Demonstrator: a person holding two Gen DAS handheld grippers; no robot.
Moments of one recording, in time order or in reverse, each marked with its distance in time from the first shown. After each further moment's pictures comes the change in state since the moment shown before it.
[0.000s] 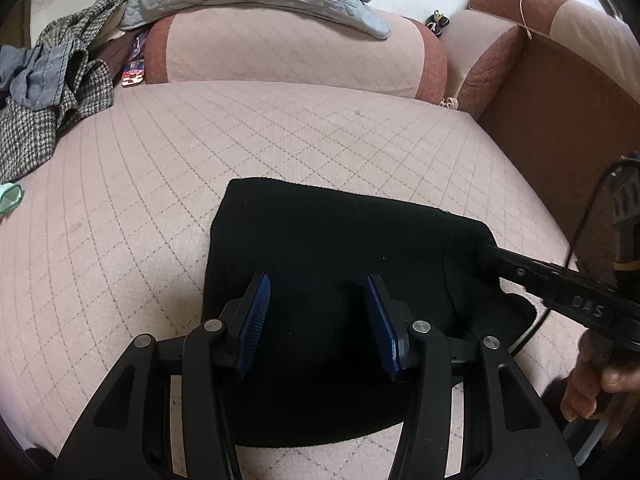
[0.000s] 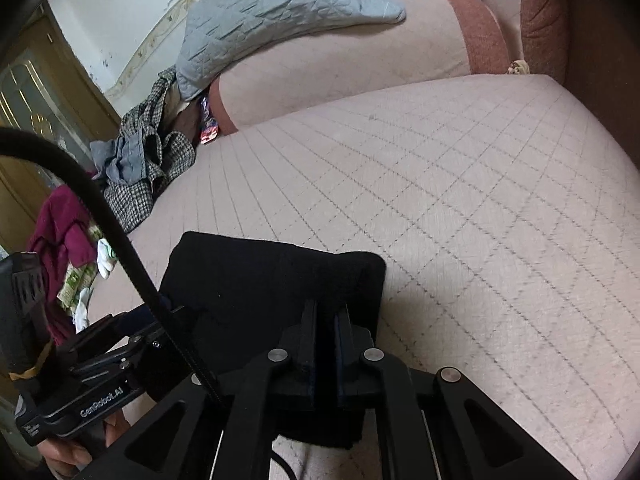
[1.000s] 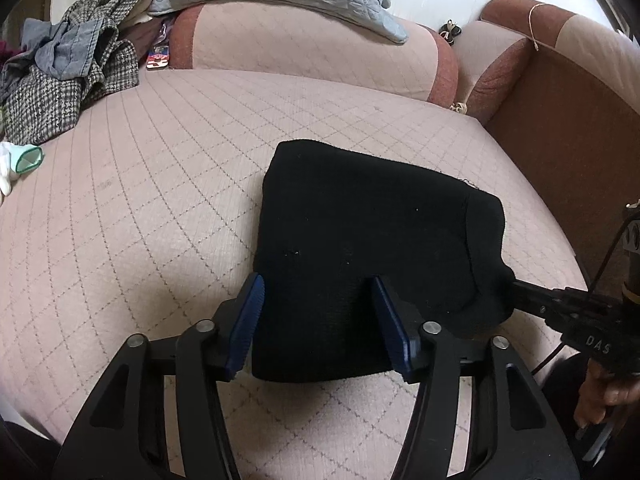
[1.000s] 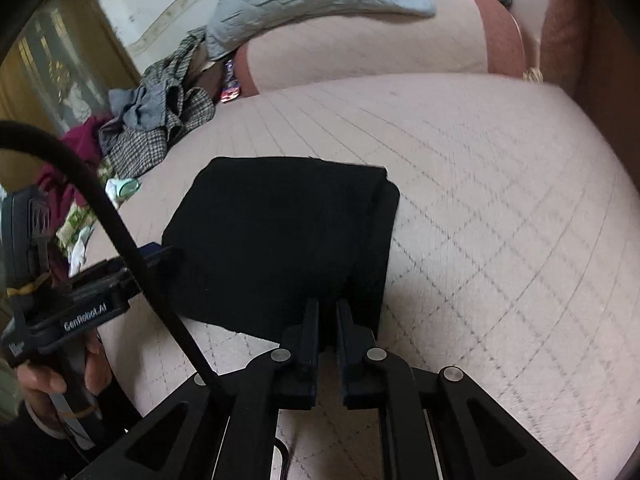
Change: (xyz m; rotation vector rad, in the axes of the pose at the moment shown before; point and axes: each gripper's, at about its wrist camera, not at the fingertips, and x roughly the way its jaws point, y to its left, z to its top) left arm -0.016 0.028 -0.037 -0.050 -0.018 0.003; right arm -0.015 0.017 -0.045 -0.115 0.069 -0.014
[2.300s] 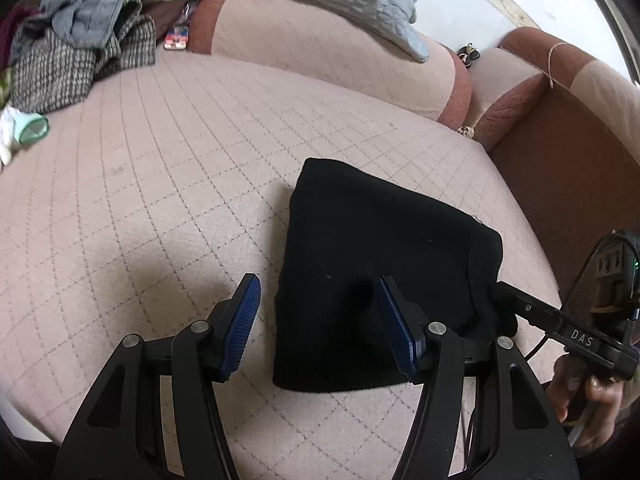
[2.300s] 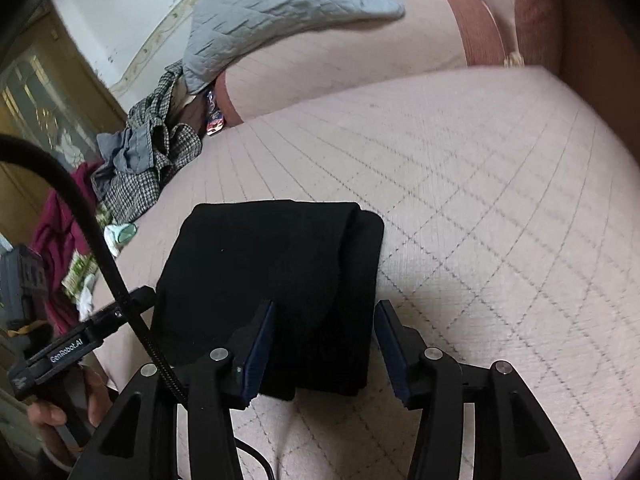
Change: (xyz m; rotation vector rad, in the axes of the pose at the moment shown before) left arm -0.006 0.029 0.018 -0.126 0.024 -0.058; right arm -0.003 -0.021 0.014 0.128 -0.051 0.044
